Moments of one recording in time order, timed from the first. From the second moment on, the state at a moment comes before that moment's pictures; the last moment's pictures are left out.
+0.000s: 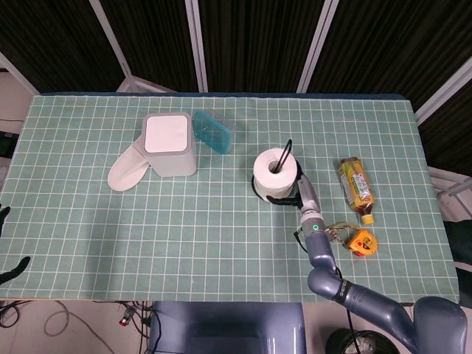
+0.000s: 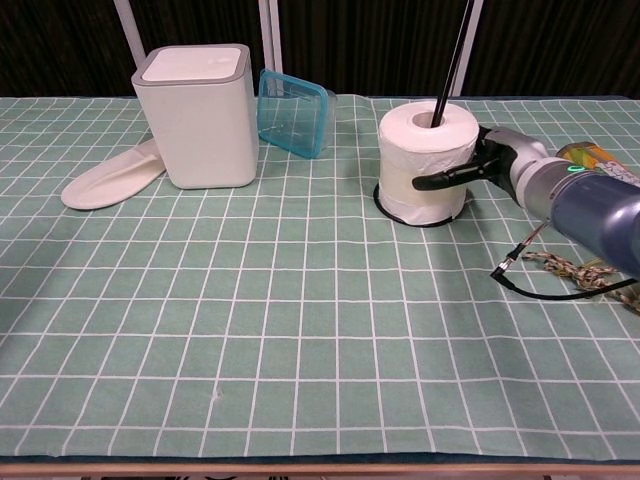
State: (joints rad) left arm 0.00 -1.06 -0.06 -1.71 1.46 1.57 0.13; right arm 0.73 -1.83 0.51 -1.17 -0.73 0.85 0.24
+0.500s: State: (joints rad) left arm 0.00 -1.05 -0.06 -1.71 1.45 1.57 0.11; right arm 0.82 -1.91 0.56 -1.05 -0.65 0.84 0.18
